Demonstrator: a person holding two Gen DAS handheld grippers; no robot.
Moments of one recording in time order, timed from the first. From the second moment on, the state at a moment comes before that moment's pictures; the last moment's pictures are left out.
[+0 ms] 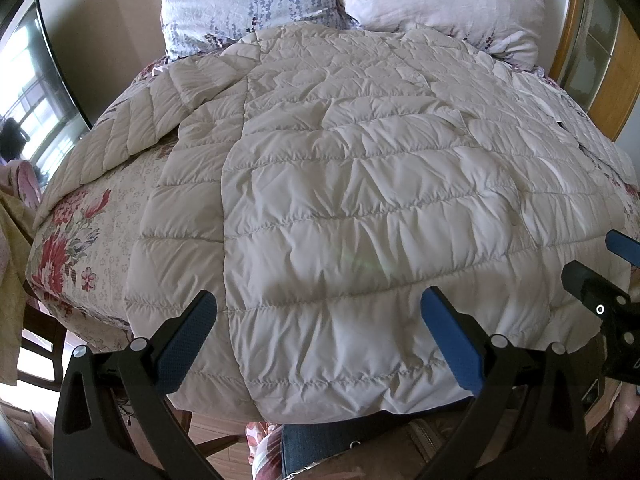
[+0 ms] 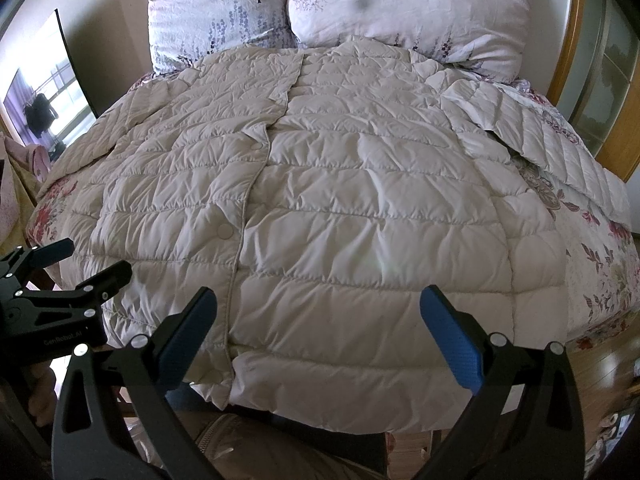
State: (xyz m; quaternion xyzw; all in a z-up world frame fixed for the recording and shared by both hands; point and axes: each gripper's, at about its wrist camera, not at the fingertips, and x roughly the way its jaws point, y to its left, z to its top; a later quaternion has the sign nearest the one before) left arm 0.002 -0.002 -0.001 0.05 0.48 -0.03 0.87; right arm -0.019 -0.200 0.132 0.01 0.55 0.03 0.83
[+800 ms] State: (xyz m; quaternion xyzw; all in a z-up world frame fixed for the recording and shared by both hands) left arm 0.002 0.001 -0.003 0.05 0.48 -0.03 0.87; right arm -0.020 -0.204 0.132 0.02 0.55 0.03 0.83
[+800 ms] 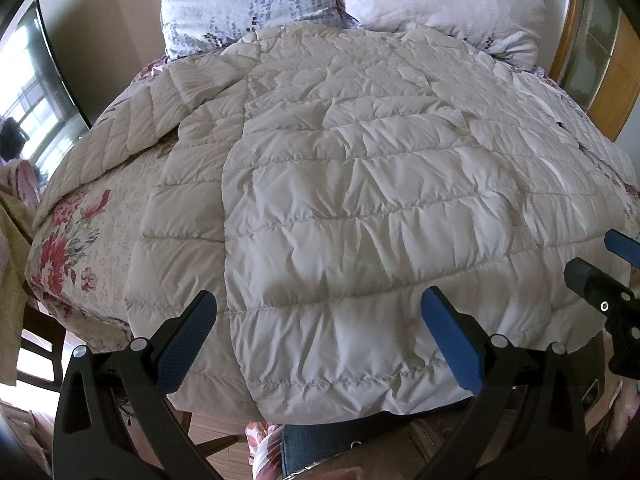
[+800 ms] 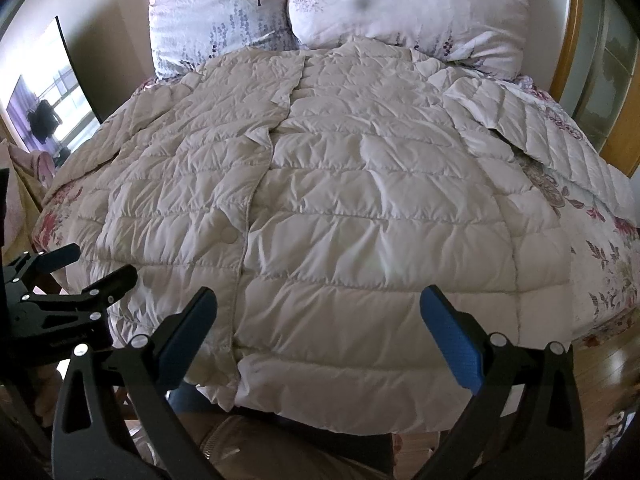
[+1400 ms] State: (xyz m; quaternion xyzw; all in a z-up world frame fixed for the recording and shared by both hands) left arm 0.033 -0.001 0.023 0.02 0.45 -0.07 0.89; right arm 0.025 -0.338 0.130 0.27 0.47 -0.03 0.84
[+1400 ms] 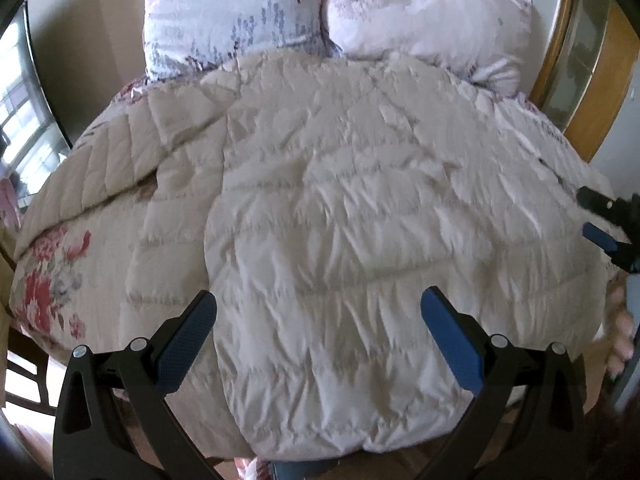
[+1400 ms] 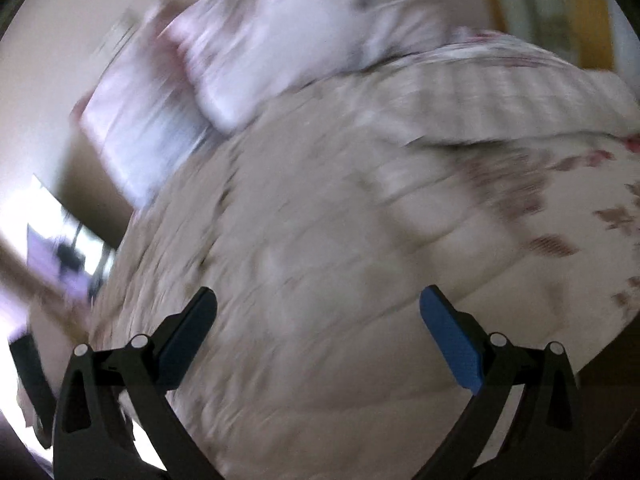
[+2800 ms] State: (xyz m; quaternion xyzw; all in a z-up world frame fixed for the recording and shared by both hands) left arm 0.152 0.059 0.030 -0.15 0.39 -0.13 0.90; right arm 0.134 -0.493 0.168 0.30 0.32 -0.18 0.88
